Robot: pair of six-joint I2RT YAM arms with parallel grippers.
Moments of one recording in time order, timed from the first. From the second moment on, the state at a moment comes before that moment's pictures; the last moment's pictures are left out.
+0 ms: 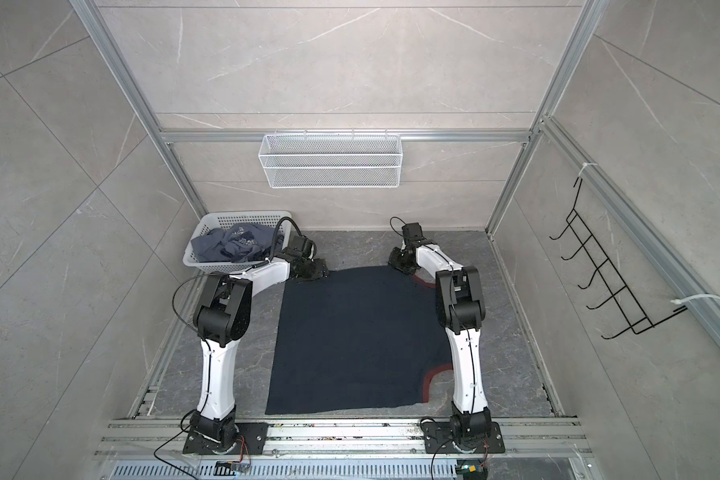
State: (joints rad) left arm -0.36 2.22 1.63 -0.37 0.06 -0.46; right arm 0.16 2.37 1.91 -0.58 -0.23 0.53
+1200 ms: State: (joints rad) left arm -0.64 1.45 0.82 -0.43 0.00 -0.67; right arm -0.36 1.22 0.79 -0.70 -0.16 0.53
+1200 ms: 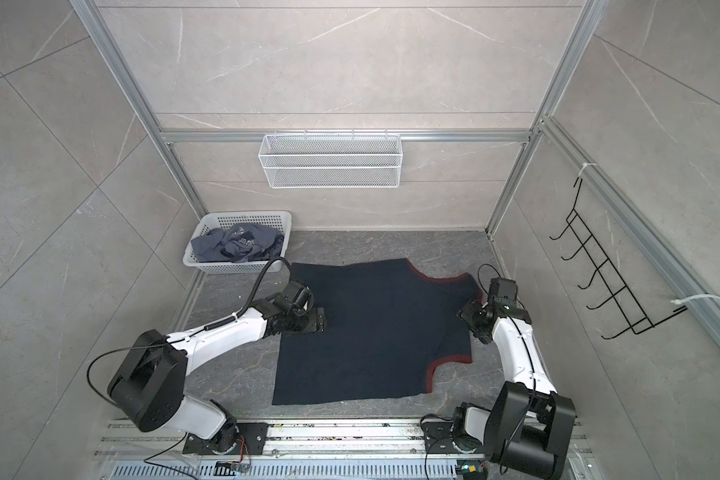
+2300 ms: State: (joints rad) left arm -0.64 1.33 0.54 -0.22 -0.08 -0.74; right arm -0.26 1.38 0.76 -0.71 -0.14 0.50
